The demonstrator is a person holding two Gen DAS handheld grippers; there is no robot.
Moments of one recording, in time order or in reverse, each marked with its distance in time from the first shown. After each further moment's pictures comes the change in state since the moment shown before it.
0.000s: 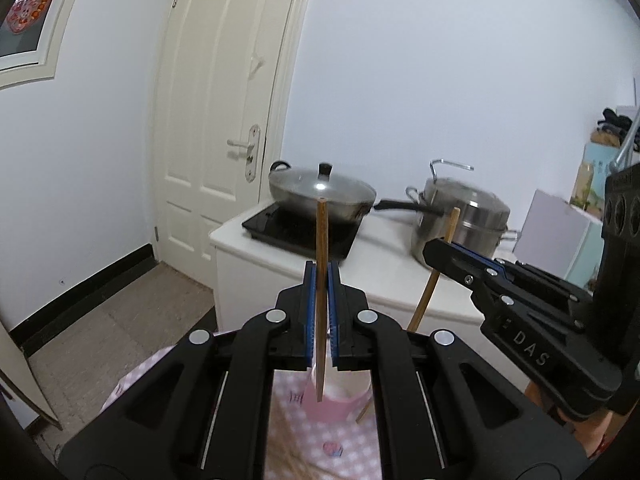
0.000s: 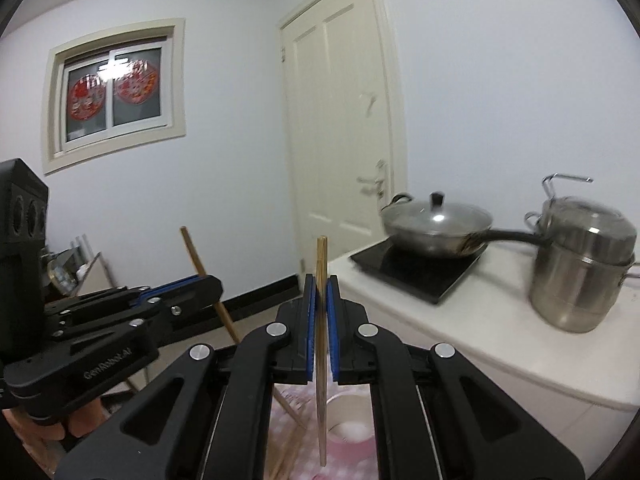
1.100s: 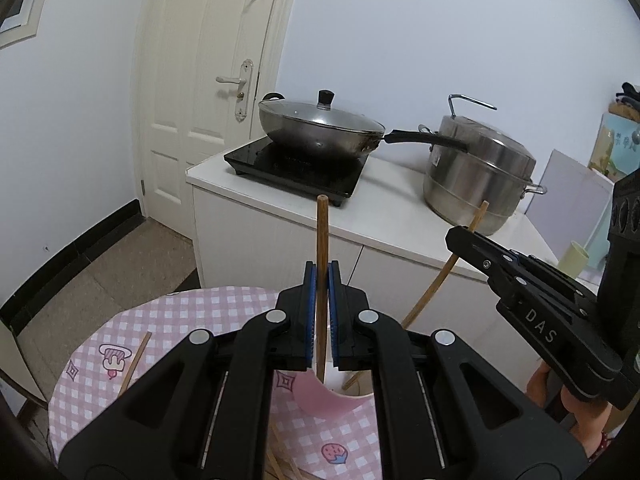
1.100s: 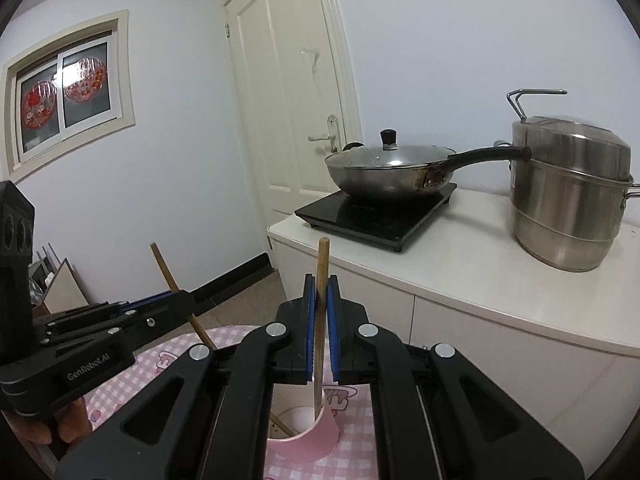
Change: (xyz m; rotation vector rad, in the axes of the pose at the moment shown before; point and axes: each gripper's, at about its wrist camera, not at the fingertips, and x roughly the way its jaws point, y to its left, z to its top) left arm 0.095 0.008 -0.068 -0.009 0.190 -0.015; right arm 0.052 -0.062 -0.073 0.114 0.095 -0.094
